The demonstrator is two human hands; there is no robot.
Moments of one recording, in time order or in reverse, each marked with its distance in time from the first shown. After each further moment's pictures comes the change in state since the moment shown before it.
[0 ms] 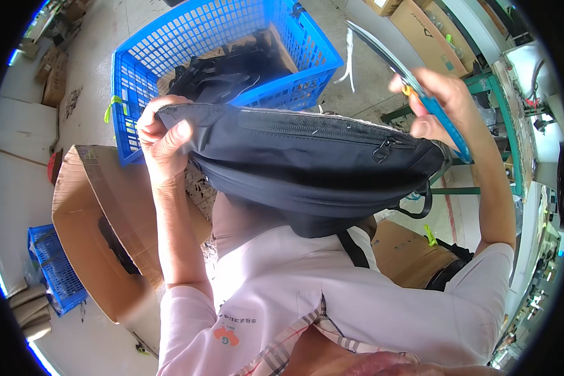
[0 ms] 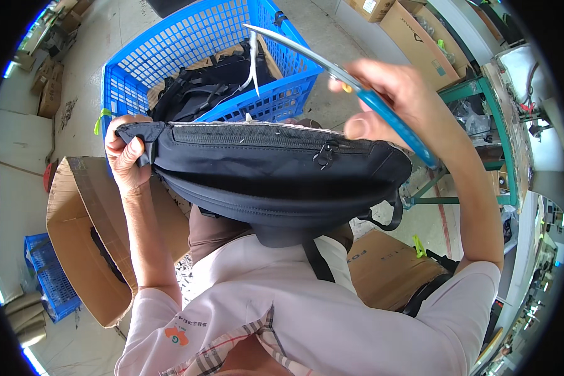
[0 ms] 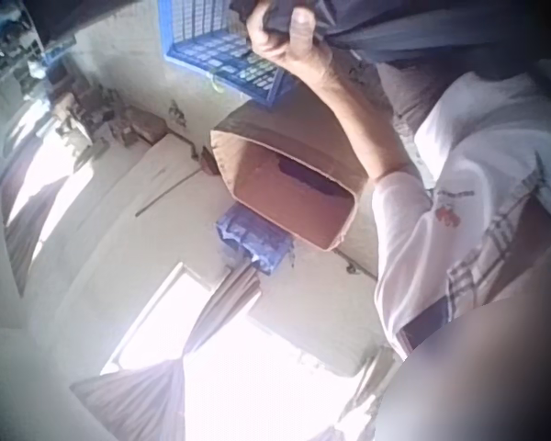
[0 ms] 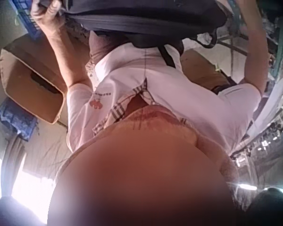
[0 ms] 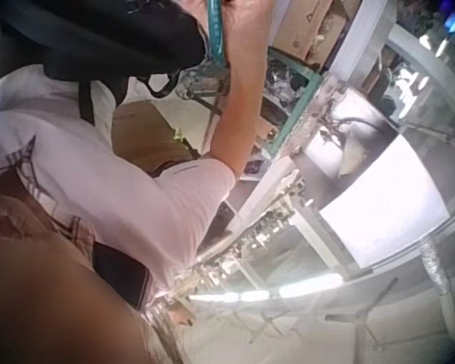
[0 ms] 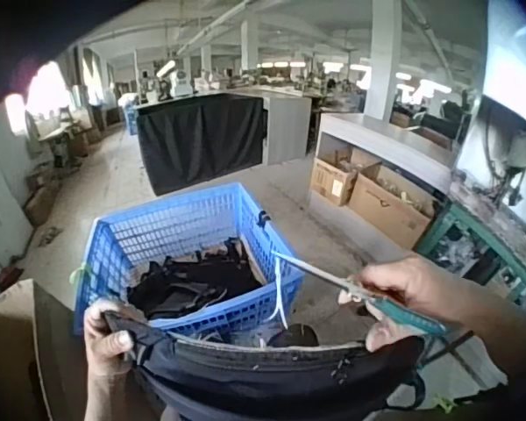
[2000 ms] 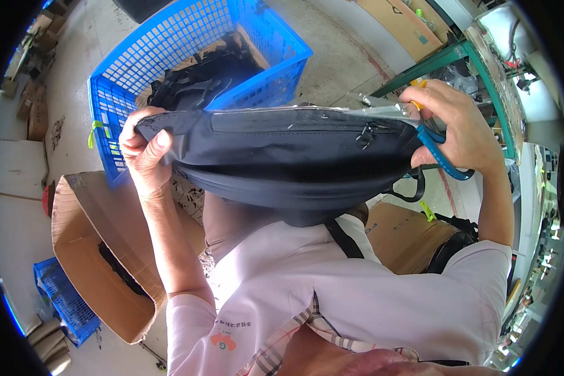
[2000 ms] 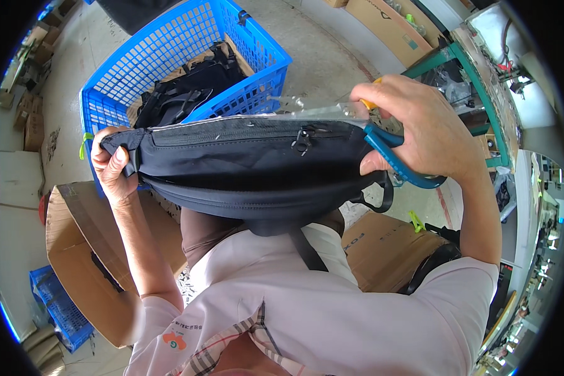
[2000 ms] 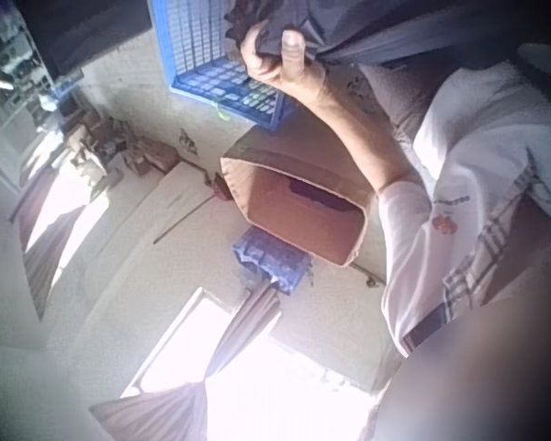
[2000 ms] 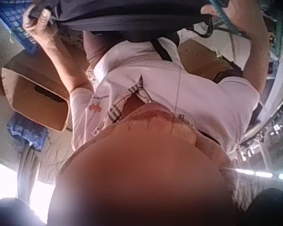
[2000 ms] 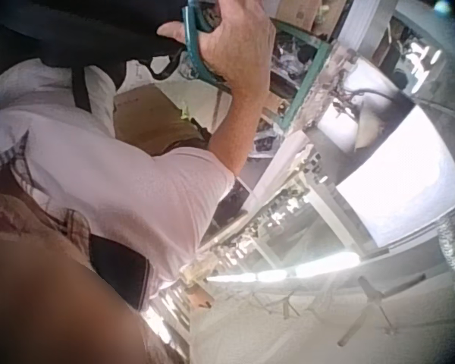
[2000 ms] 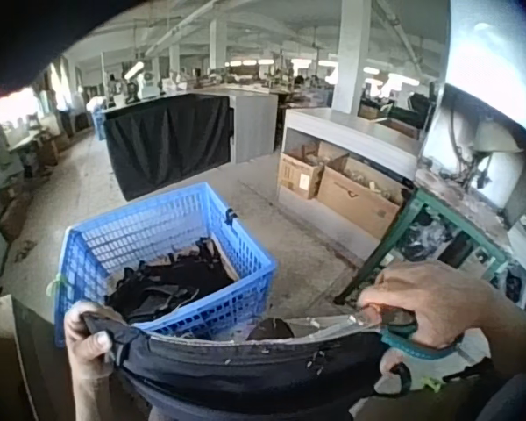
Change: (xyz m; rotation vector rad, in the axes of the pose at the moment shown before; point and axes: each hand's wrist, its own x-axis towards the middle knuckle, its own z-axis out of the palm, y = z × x) left_hand 0.000 -0.003 0.012 0.054 -0.018 -0.052; right_hand -0.065 0.007 -0.008 -0.217 0.066 -0.039
